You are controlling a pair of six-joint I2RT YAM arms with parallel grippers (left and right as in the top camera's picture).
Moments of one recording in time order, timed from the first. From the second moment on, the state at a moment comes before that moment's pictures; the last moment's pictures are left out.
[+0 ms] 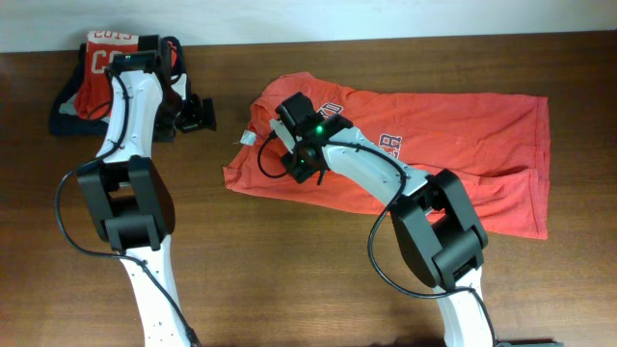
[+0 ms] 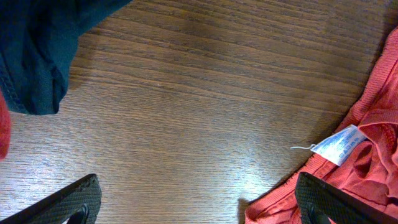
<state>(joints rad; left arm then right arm) 0.07 2.42 2.21 -1.26 0.12 -0.11 0.59 2.20 1.70 -0.71 -0.03 -0.10</state>
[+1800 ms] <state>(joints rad) 0.06 2.42 2.21 -1.26 0.12 -0.11 0.59 2.22 1.68 -0.64 0.05 -0.09</state>
